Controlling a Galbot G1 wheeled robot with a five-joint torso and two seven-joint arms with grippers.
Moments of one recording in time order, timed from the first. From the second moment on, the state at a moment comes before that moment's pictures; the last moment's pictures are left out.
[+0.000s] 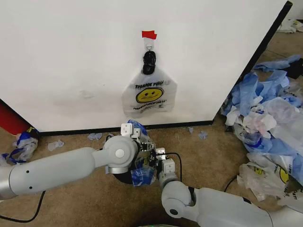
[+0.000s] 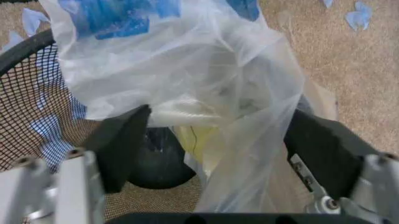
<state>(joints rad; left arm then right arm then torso) 0.08 -0.77 0.84 -2.04 -1.93 0.24 -1.11 -0.56 0.99 -0.80 1.92 0.97 -0.09 1.02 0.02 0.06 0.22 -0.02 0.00</state>
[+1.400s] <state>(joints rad) 0.43 -0.46 0.50 -2.28 -1.81 0.24 -1.09 -0.60 0.98 -0.71 1.93 0.98 -0.05 1.00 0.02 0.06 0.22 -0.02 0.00</state>
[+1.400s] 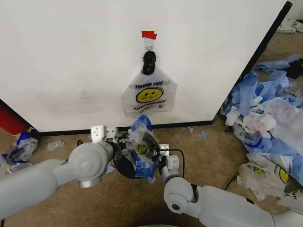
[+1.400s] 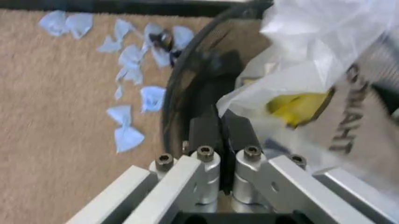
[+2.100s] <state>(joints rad) 0.57 -0.40 0.42 -2.28 -1.69 0.23 -1.05 -0.65 0.97 -0.61 1.99 1.03 0.01 0.95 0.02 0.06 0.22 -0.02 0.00</state>
